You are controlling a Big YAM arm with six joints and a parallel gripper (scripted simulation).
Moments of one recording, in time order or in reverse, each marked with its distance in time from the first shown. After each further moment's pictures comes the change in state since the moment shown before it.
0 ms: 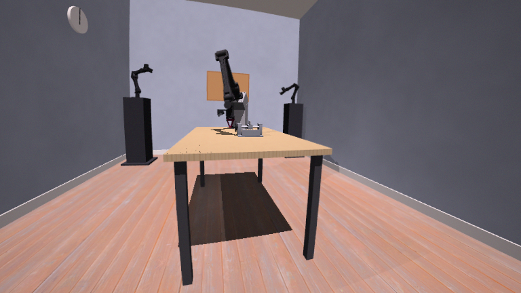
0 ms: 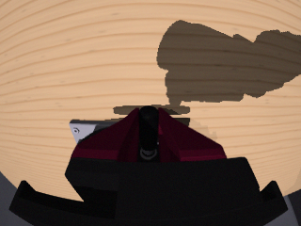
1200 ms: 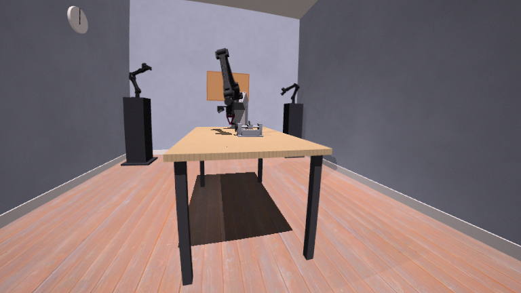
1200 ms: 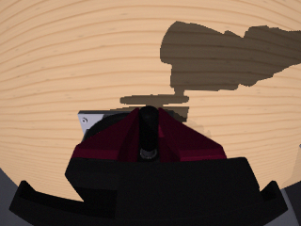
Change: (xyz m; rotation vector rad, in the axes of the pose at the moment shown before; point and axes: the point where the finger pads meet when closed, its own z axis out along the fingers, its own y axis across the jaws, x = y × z) arm 0.000 0.008 -0.027 0.026 -0.005 -0.001
